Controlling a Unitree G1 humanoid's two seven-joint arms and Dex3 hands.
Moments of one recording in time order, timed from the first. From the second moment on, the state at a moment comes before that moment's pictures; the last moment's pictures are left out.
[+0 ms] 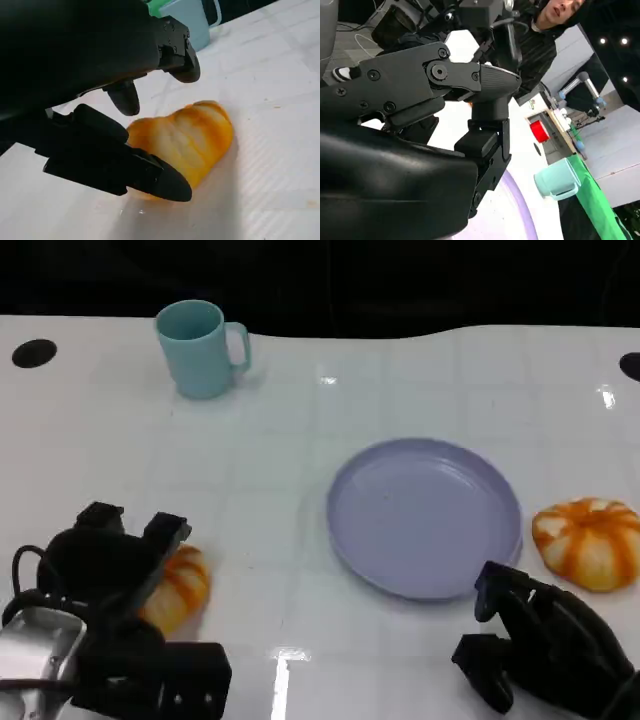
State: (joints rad) left arm -0.20 0.45 -0.32 0.19 1.05 0.02 -0.10; right arm -0.10 -0.06 -0.11 0.45 0.47 0.08 0.89
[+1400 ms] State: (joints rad) left arm -0.64 0.35 -0.58 1.16 0.83 -0.25 0.52; right arm -0.10 -0.06 -0.12 0.43 0.47 0.10 0.89
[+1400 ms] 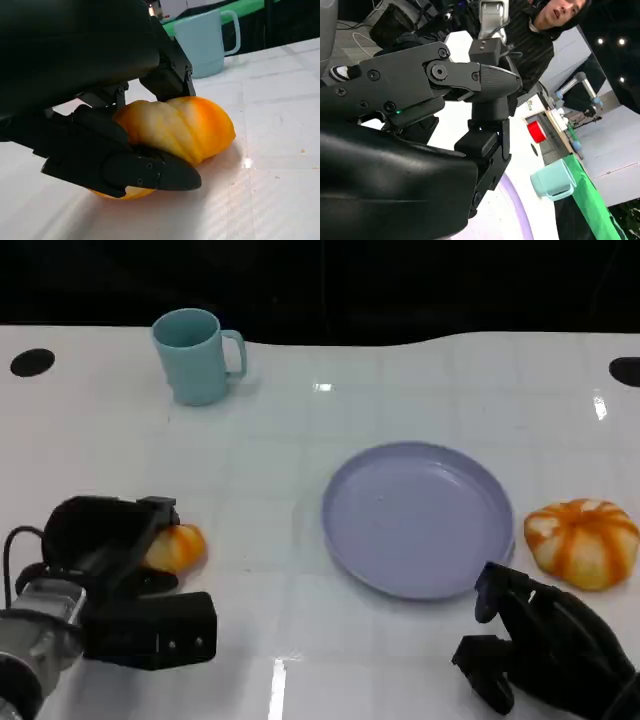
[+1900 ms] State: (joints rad) left arm -0.63 0.34 -0.57 1.24 0.77 -0.36 0.73; right arm -0.11 -0.06 -0.12 0.46 0.47 0.09 0.91
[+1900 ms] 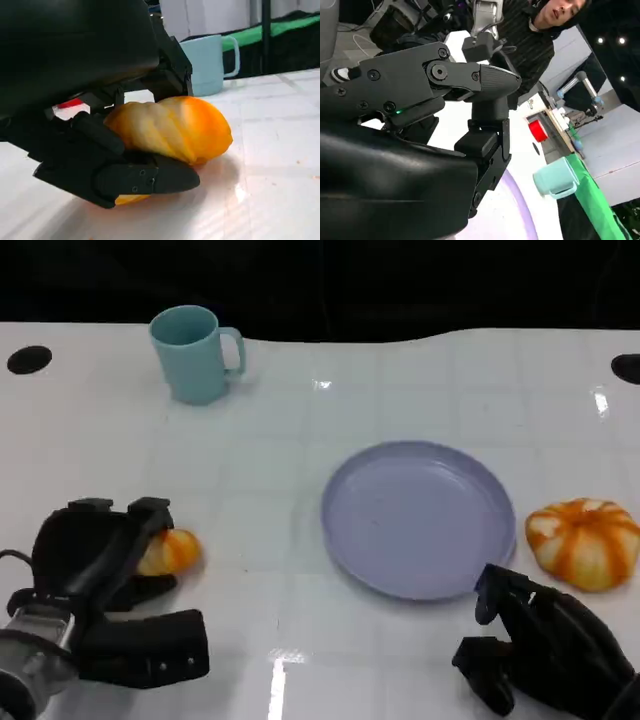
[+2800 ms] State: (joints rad) left arm -0.73 0.22 -0.44 1.19 0.65 -0.53 0.71; right arm -0.11 -0.07 -0.12 0.47 0.47 0.10 0.90
